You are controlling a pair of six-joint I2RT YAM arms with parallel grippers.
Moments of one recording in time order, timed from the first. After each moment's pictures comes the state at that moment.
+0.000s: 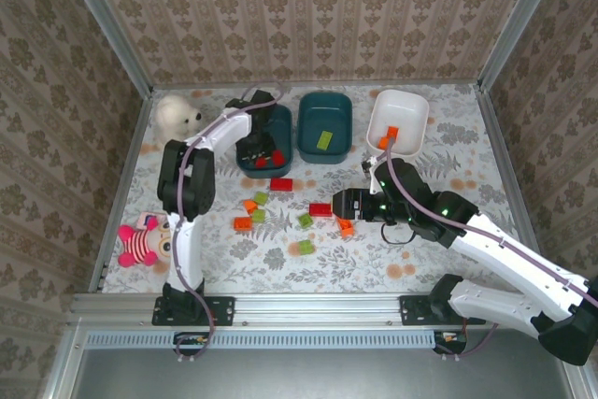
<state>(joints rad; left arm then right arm) -0.42 2.16 1.75 -1.01 -0.07 -0.69 0.74 0.98 0.92 -0.66 -0.11 0.73</state>
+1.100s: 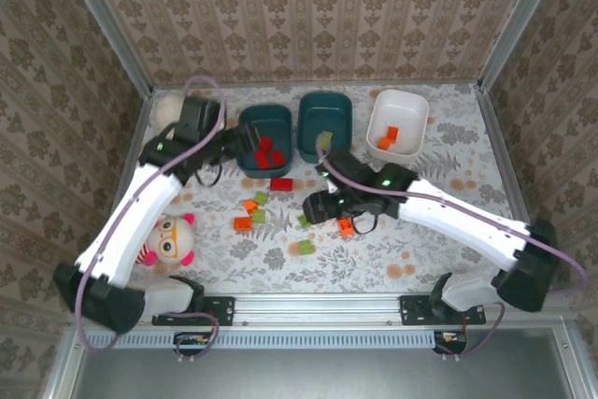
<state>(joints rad) -0.45 1.19 1.27 -0.85 0.06 -0.60 0.91 1.41 1.25 -0.89 -0.04 0.60</state>
